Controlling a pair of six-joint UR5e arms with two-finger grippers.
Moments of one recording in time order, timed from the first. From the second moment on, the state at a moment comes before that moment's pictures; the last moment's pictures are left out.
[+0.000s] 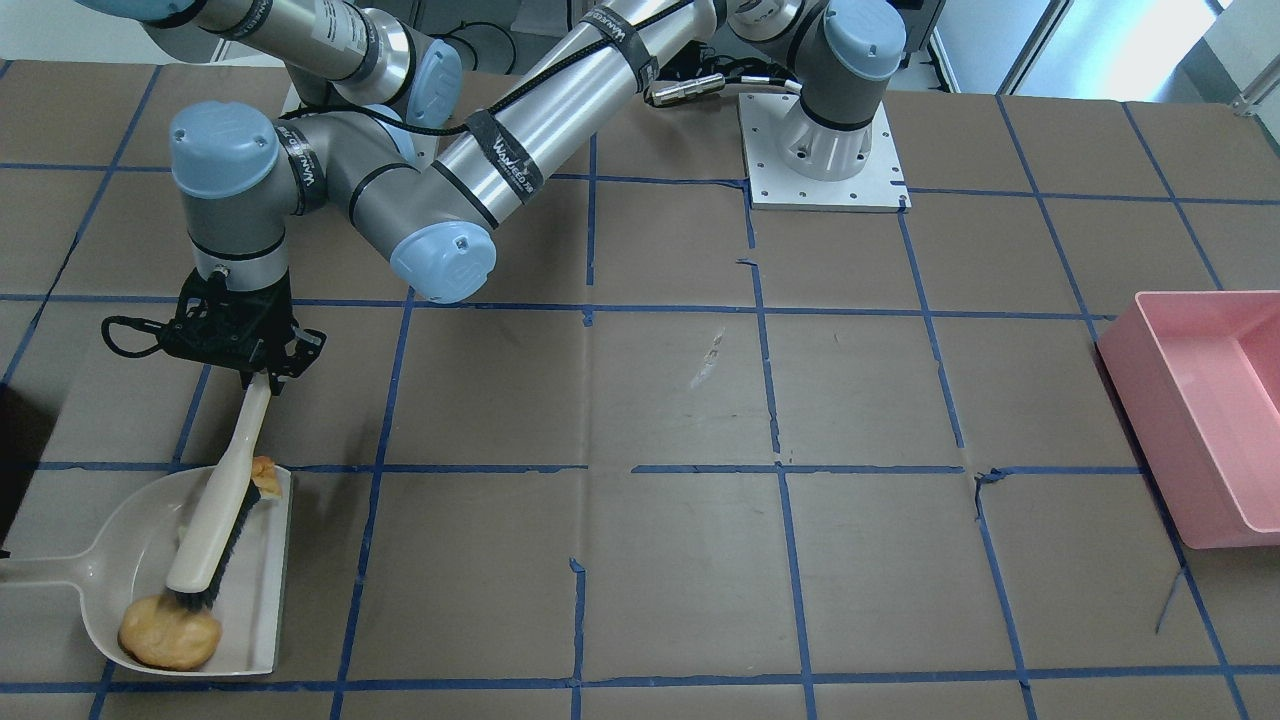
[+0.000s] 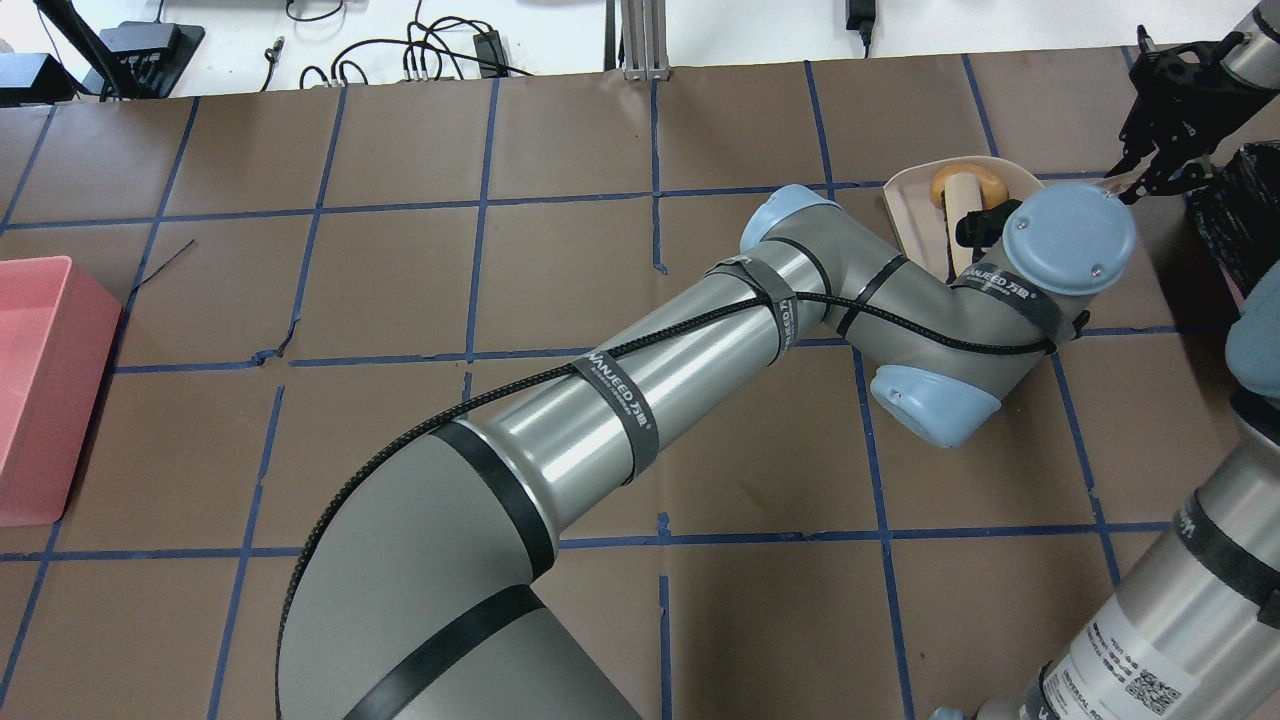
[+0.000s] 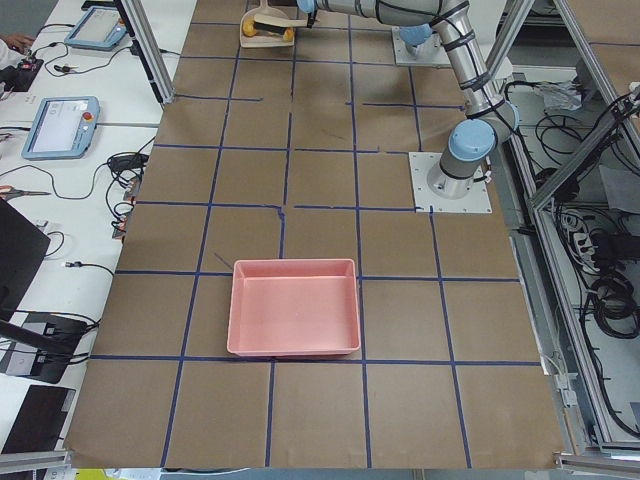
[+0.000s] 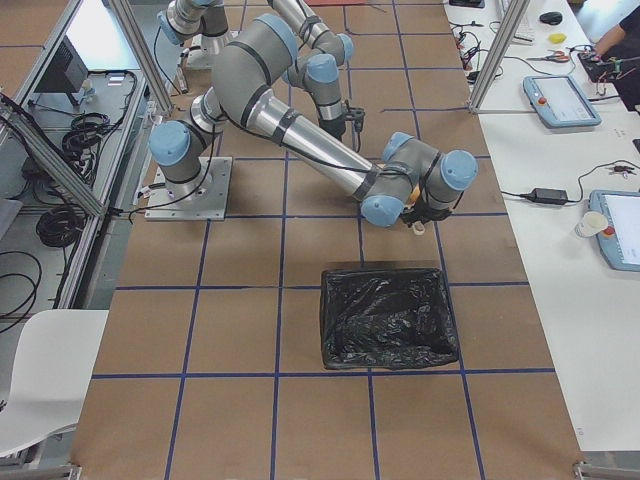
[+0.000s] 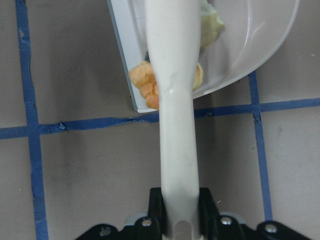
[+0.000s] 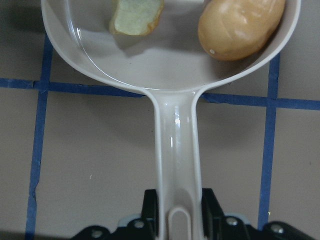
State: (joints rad) left arm -2.39 -2.43 -1.04 -0.94 1.54 -0.75; right arm 1.06 -0.88 1.19 -1.76 -1.43 -2.18
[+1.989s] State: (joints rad) left arm -2.28 -2.34 -1.05 -0.94 1.52 -0.69; right arm 1.03 -0.89 1.19 -1.72 -1.35 -2.18
